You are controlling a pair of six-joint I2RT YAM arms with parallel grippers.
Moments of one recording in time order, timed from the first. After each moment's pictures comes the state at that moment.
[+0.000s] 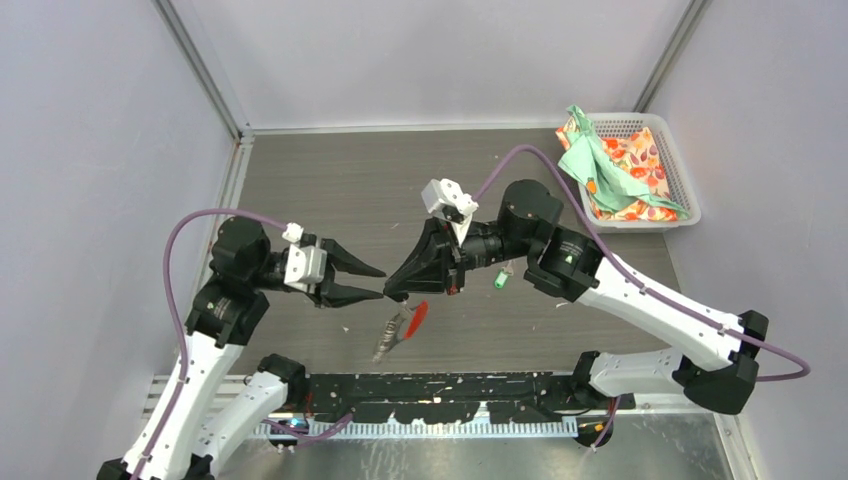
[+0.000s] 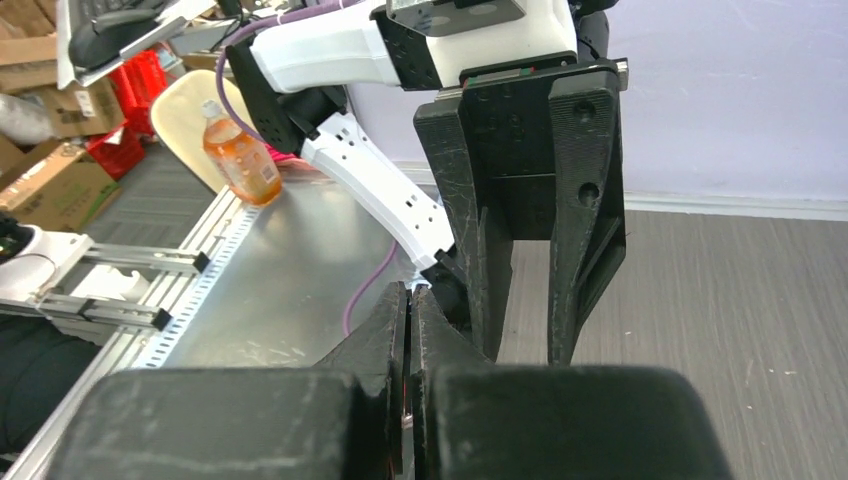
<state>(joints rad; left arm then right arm) -0.37 0.70 0.94 -0.37 1.25 0.33 1.01 1.18 1.29 -0.05 -0.78 0.17</state>
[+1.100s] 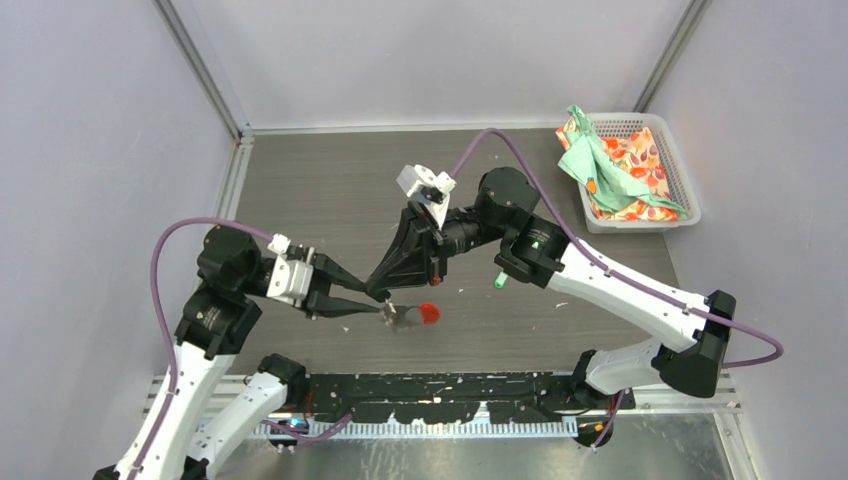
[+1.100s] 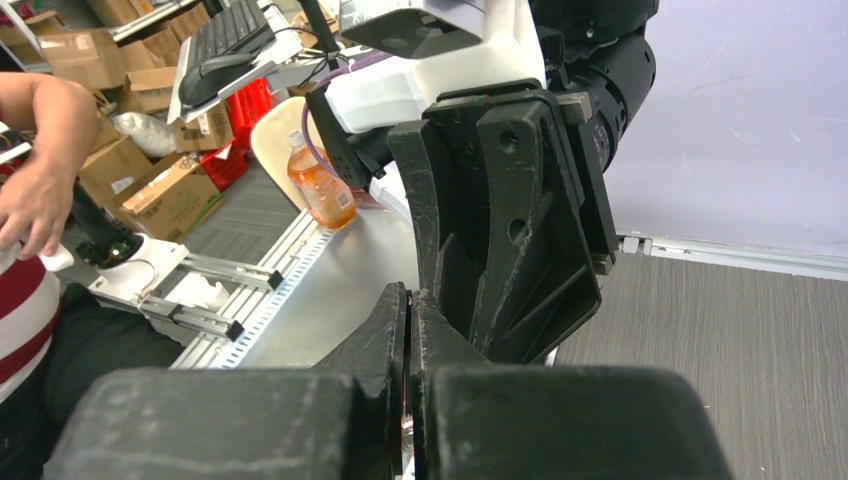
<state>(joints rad) -0.41 0.67 0.99 -0.36 1.35 0.26 1.01 1.34 1.35 0.19 -0.96 0.39</state>
